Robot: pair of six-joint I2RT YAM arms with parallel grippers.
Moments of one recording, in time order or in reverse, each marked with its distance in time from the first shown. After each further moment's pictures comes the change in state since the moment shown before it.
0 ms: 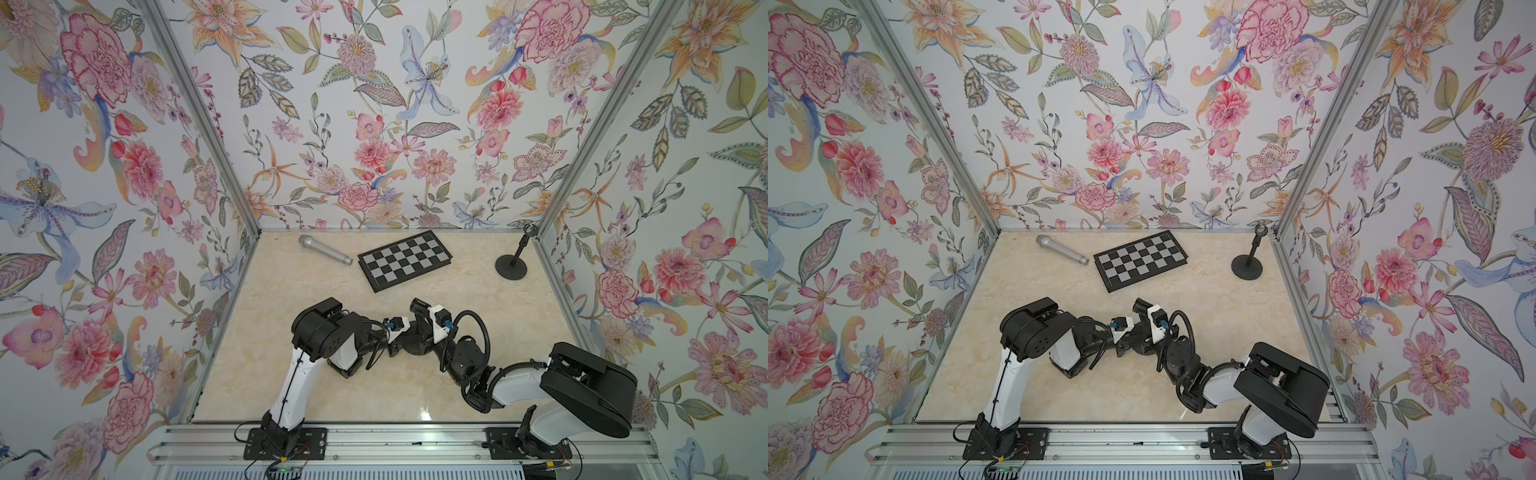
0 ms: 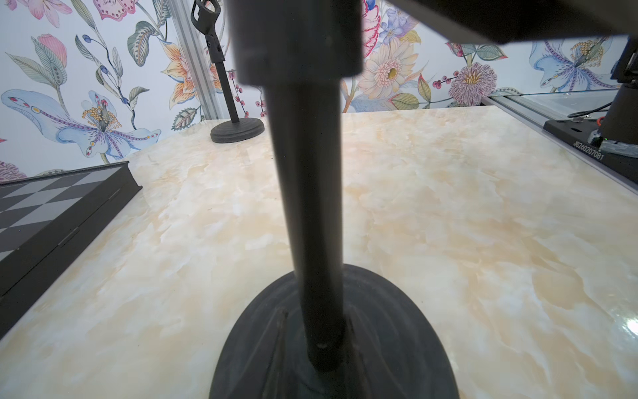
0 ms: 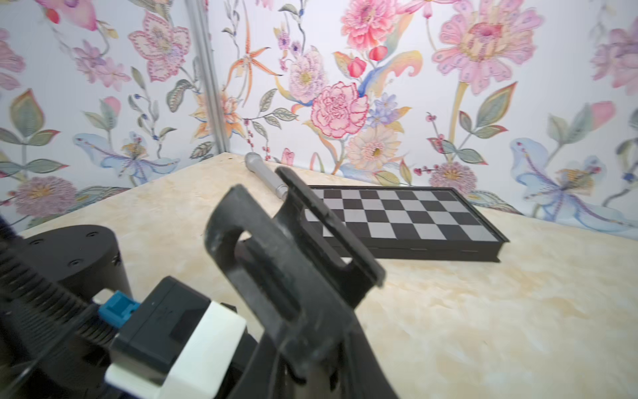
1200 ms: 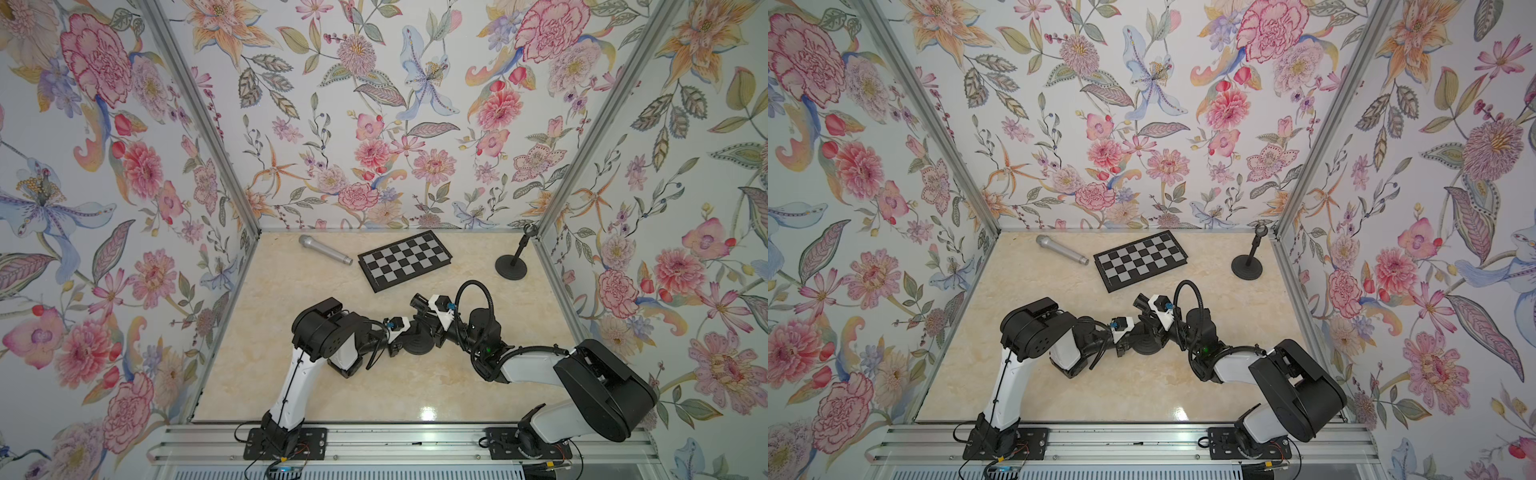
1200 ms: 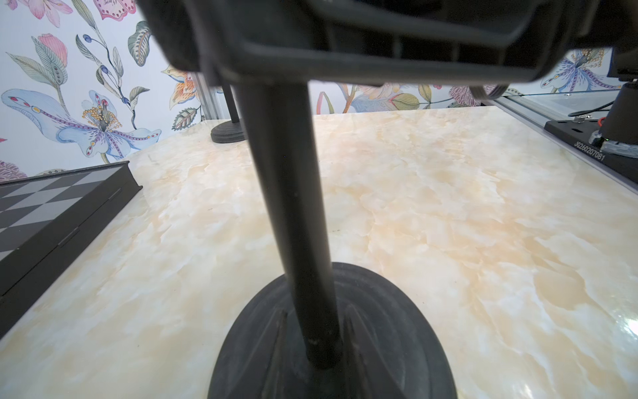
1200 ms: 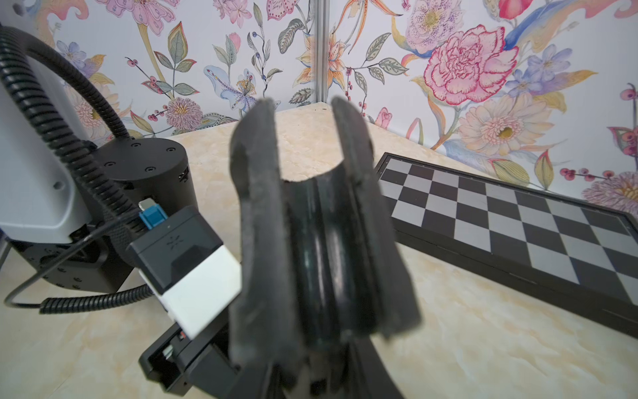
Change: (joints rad) left arm 0.000 0.002 0.003 0.000 -0.006 -0.001; right arm -0.427 -0.078 0.042 -0.268 -0.946 -0.091
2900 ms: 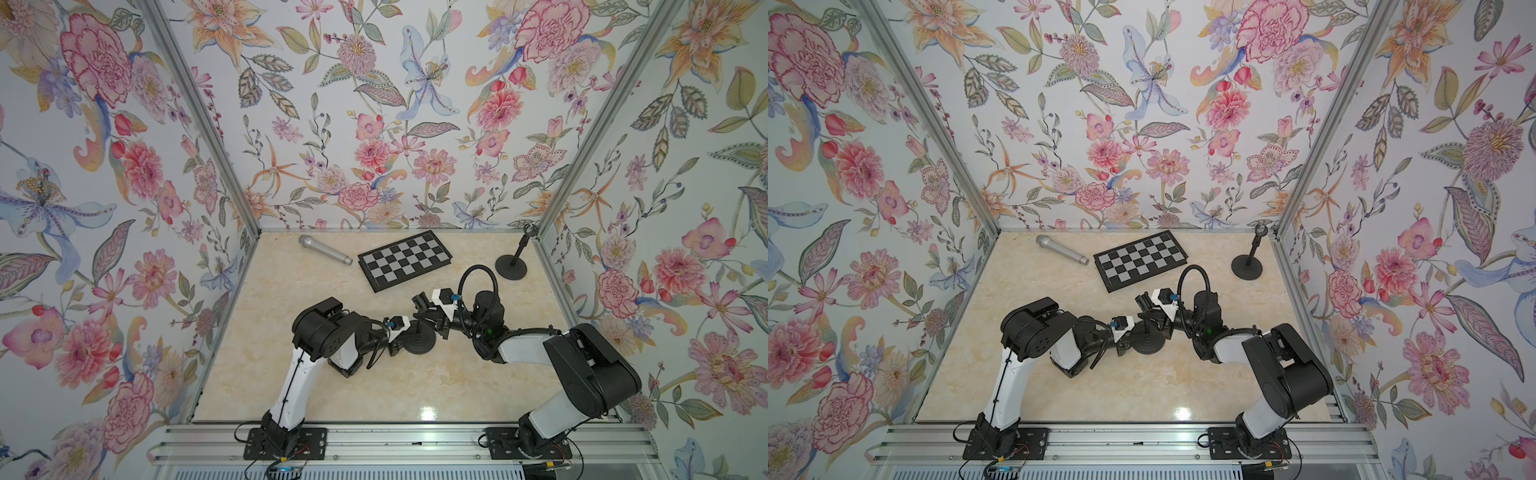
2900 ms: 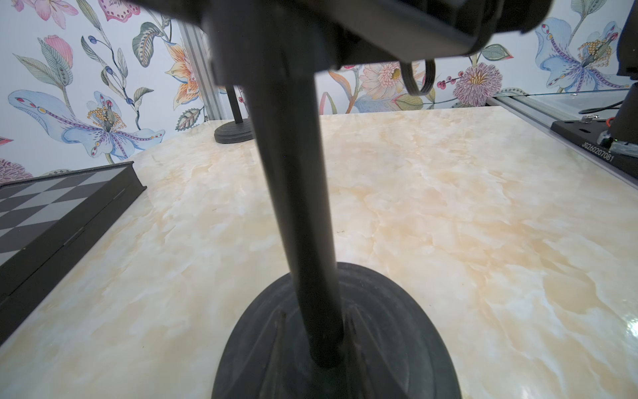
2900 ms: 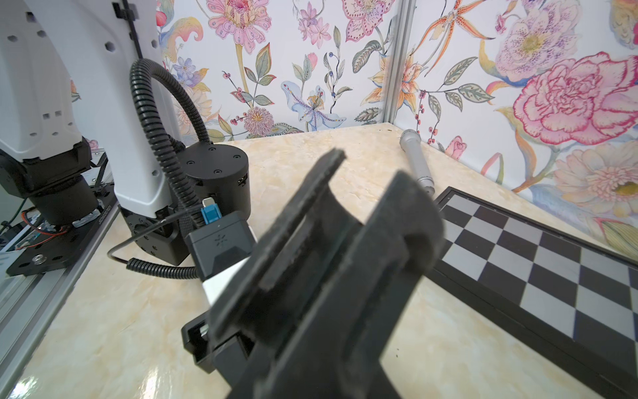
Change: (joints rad) left arm 0.000 0.005 0.008 0.000 -0.005 0.000; right arm -0.174 0.120 0.118 0.010 -0.497 -0.074
